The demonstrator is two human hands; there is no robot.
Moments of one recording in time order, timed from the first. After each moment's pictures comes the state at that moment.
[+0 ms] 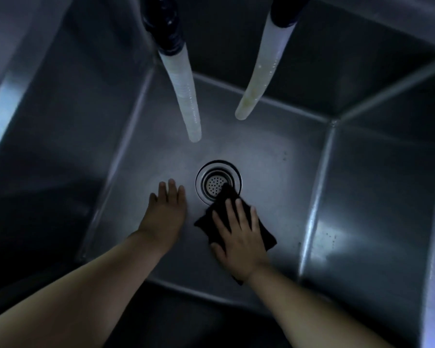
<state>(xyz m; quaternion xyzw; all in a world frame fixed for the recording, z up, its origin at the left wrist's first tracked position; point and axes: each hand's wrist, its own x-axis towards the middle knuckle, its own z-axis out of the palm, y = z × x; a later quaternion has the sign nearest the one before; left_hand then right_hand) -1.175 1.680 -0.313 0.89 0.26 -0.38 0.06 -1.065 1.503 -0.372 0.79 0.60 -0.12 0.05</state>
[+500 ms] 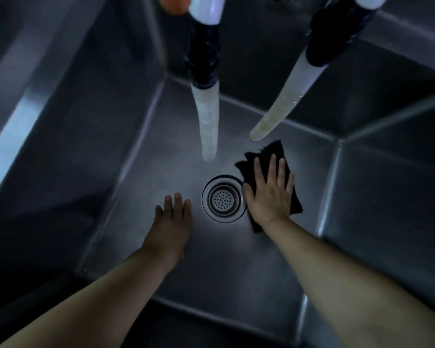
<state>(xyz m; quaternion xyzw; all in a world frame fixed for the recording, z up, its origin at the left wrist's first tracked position) -1.177 1.688 -0.318 0.88 0.26 -0.40 0.10 -0.961 1.596 -0.367 0.90 0.42 -0.11 0.06</state>
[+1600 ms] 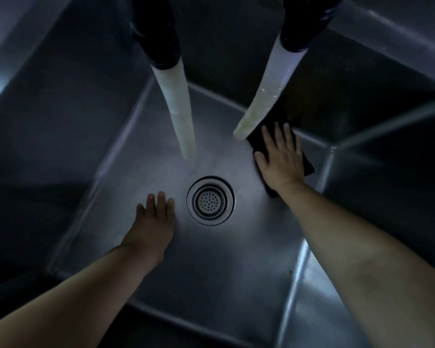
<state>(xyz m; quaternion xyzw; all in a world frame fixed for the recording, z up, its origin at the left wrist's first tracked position) -1.168 1.682 -0.324 0.87 0.26 -0.42 0.06 -0.853 1.631 -0.369 0.86 0.50 -0.05 0.07</state>
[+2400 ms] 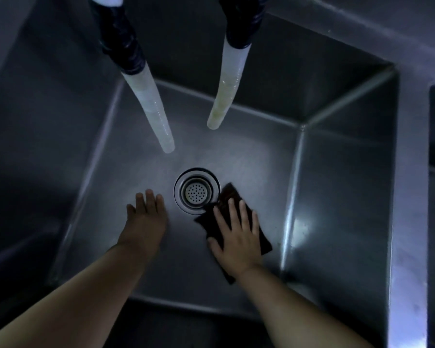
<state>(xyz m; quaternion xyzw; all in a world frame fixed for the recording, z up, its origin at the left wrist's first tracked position) -1.164 1.681 -0.305 0.86 0.25 -0.43 0.05 -1.041 1.494 -0.365 0.86 0.49 -0.12 0.04</state>
